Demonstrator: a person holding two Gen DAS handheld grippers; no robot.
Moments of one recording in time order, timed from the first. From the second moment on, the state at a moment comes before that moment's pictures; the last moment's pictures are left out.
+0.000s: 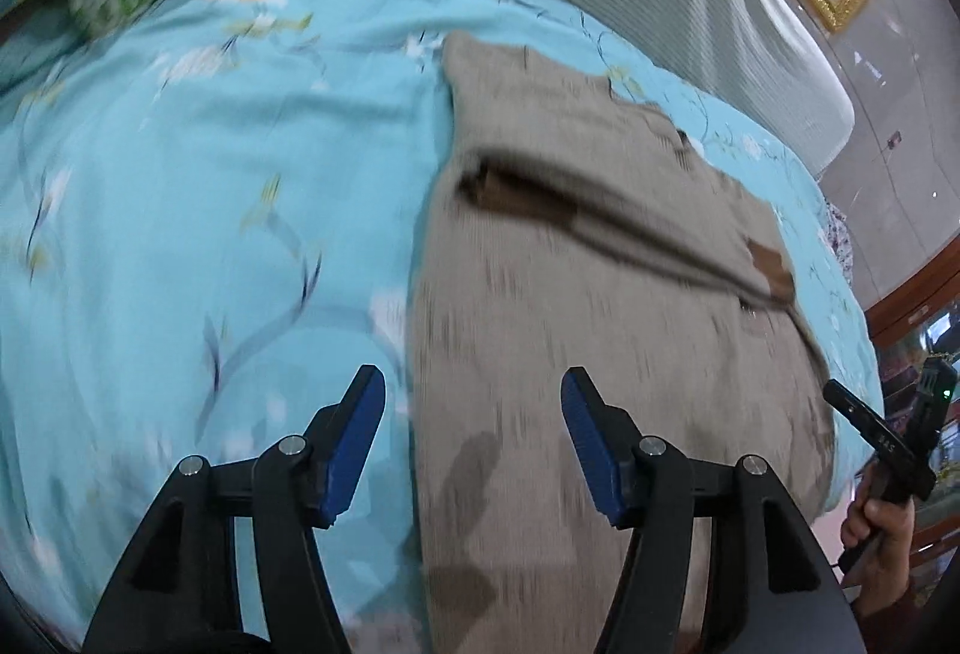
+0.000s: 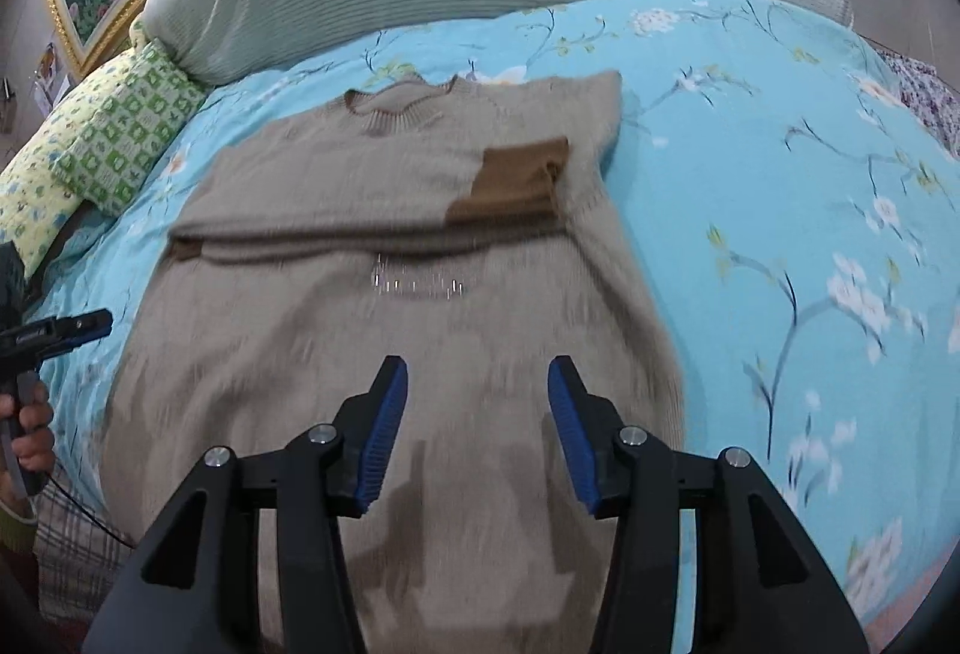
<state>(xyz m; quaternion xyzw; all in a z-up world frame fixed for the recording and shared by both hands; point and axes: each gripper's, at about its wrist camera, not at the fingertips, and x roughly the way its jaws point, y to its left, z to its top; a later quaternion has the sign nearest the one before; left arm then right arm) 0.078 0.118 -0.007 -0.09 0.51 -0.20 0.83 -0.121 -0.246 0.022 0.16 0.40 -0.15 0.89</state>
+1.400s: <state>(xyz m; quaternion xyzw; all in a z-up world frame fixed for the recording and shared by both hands) -0.092 0.151 -0.061 -0.10 0.49 -0.29 0.81 -0.274 -0.205 -0.068 0.22 0.42 -0.03 0.88</state>
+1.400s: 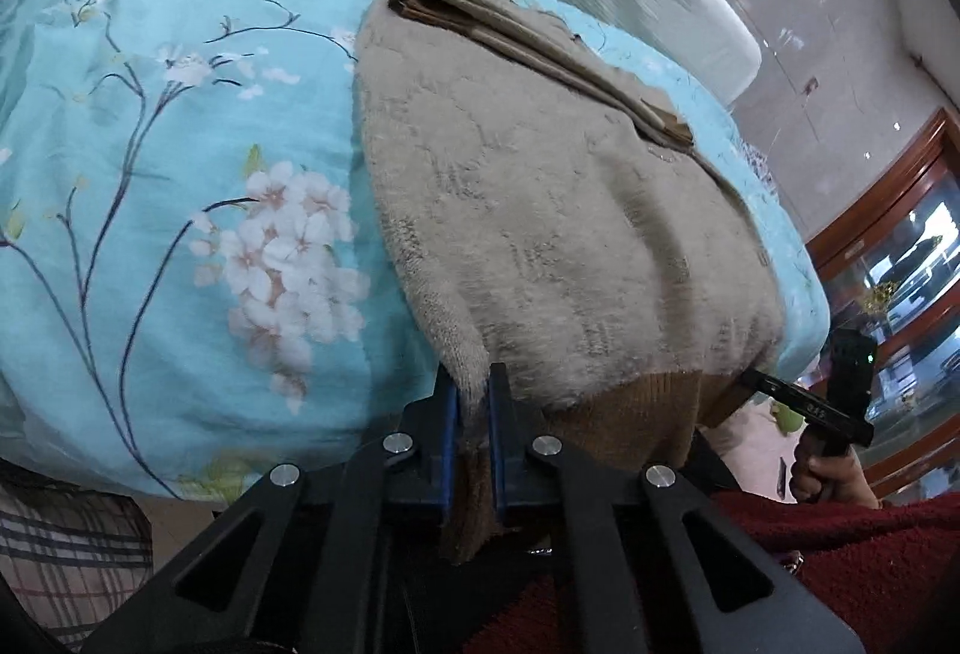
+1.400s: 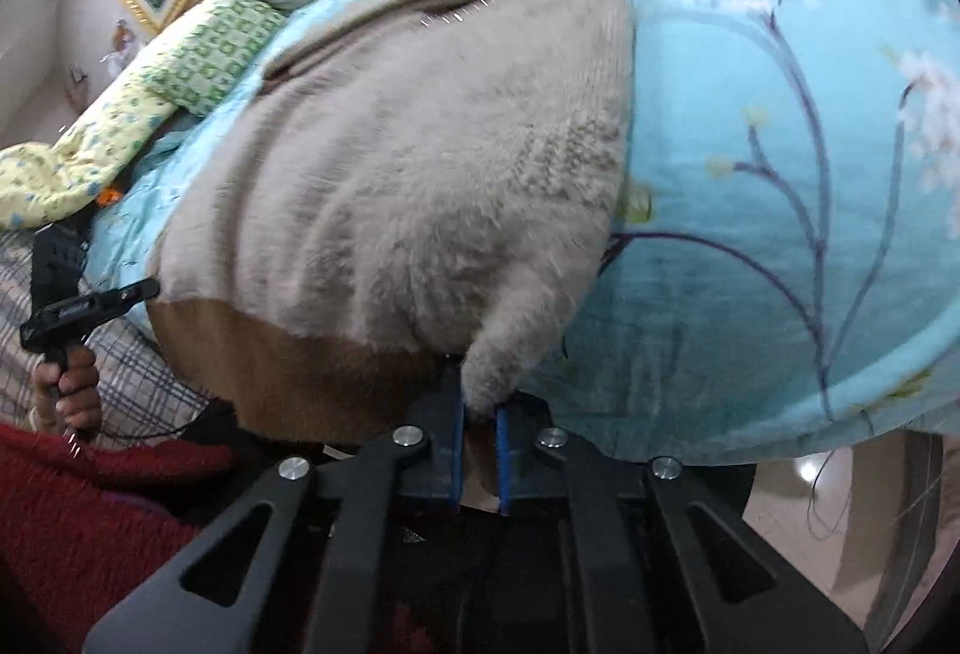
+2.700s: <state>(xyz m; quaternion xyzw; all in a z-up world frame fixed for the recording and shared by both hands) -0.013 0.133 0.037 -0.18 0.38 -0.38 0.82 -0.227 -0.258 0.052 0.32 0.23 0.06 0.92</state>
